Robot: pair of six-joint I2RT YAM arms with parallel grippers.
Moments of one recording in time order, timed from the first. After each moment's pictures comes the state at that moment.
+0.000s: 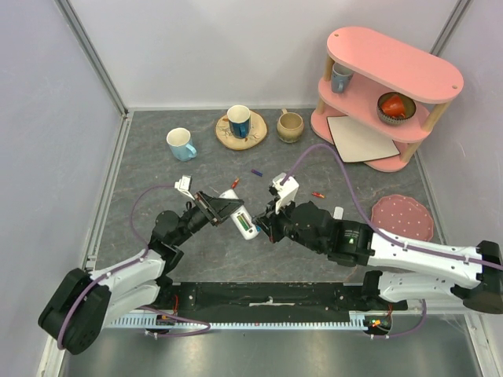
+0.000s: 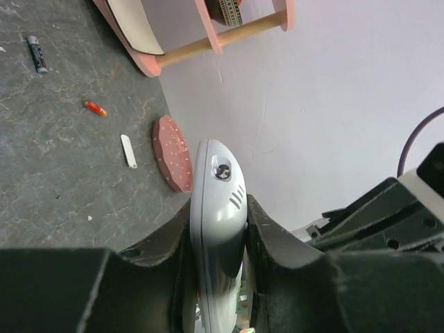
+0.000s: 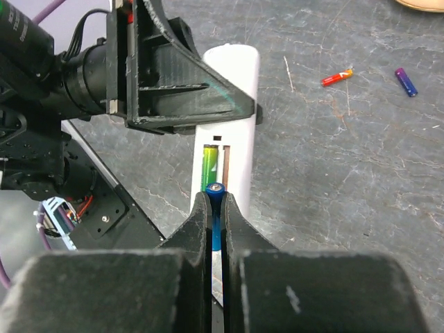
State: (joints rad) left arm -0.54 0.96 0.14 0.96 0.32 -1.29; right arm 1.22 1.05 0.88 -0.17 0.33 0.42
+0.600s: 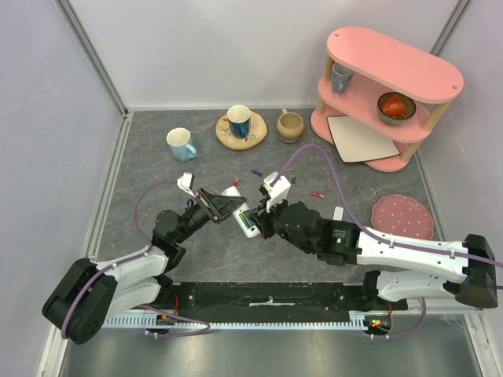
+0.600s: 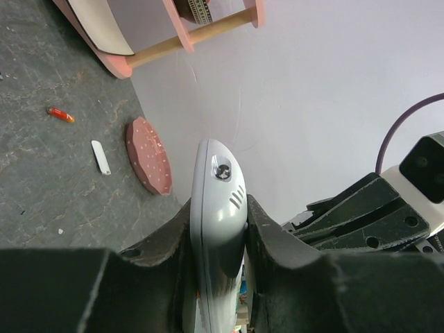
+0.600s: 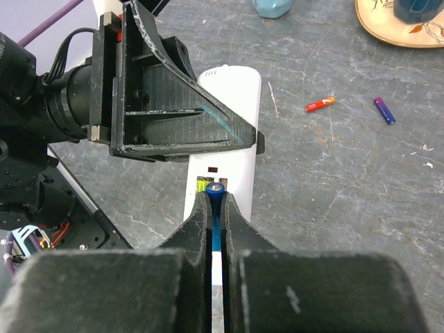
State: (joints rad) left arm -0.55 1.05 0.15 1.12 0.34 -1.33; right arm 1.26 1.15 0.90 -0.06 0.43 0.35
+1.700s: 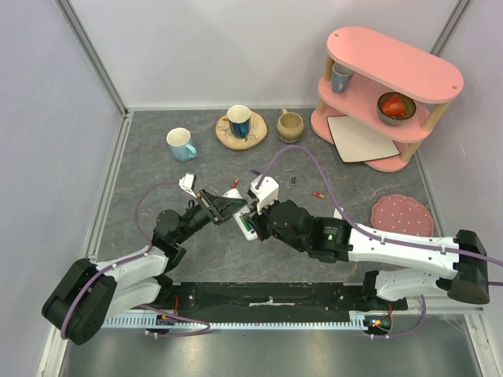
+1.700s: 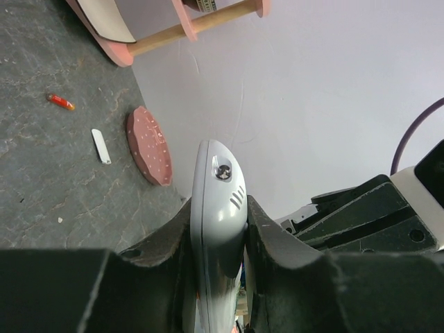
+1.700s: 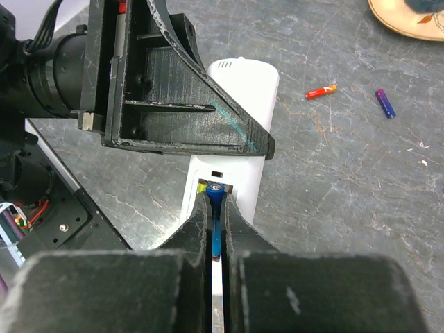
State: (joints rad) left arm -0.56 1.05 0.15 1.10 0.37 -1.35; right arm 1.26 1.21 0.95 -0.13 0.40 0.29
